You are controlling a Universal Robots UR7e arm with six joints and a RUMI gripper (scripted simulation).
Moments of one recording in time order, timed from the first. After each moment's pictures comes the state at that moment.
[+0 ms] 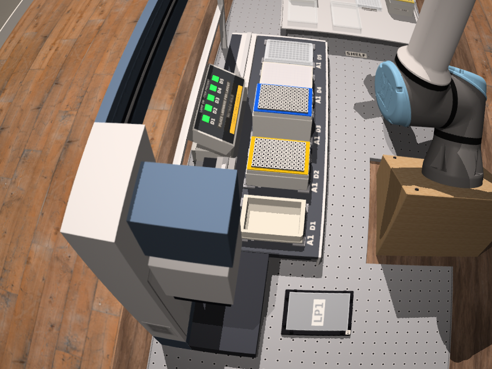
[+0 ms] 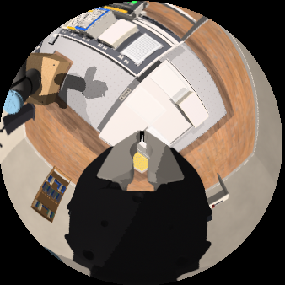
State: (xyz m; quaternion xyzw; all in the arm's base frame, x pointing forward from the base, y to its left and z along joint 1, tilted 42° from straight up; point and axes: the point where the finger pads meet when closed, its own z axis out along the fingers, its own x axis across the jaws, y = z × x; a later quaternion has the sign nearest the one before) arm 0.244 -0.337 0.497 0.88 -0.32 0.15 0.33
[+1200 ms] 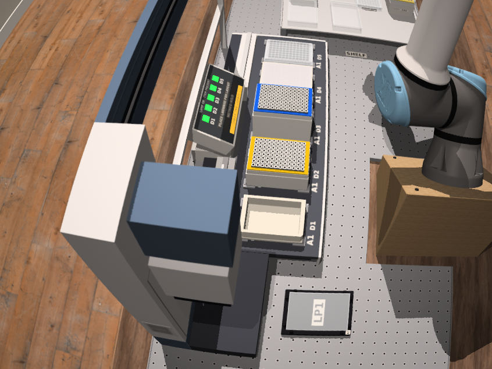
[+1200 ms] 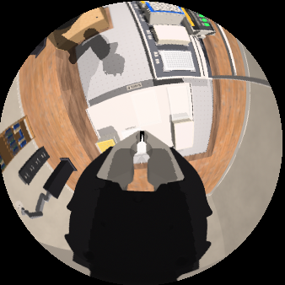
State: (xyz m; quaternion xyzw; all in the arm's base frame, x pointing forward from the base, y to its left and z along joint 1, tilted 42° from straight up) arm 0.239 -0.337 0.495 0.93 -0.06 0.06 0.35
